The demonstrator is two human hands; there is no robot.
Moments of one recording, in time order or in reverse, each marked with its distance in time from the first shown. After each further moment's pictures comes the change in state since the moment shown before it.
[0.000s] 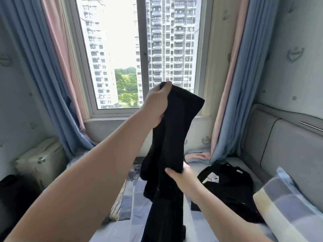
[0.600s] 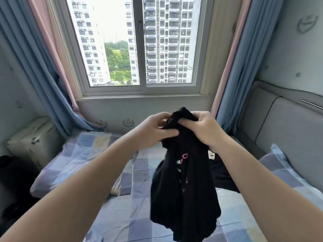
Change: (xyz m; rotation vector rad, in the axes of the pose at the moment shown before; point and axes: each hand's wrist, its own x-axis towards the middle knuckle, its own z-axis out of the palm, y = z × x) left_hand -0.038 -0.125 -0.076 0.428 -0.458 0.011; right_hand 0.015 -0.071 -0.035 -0.005 0.002 -0.216
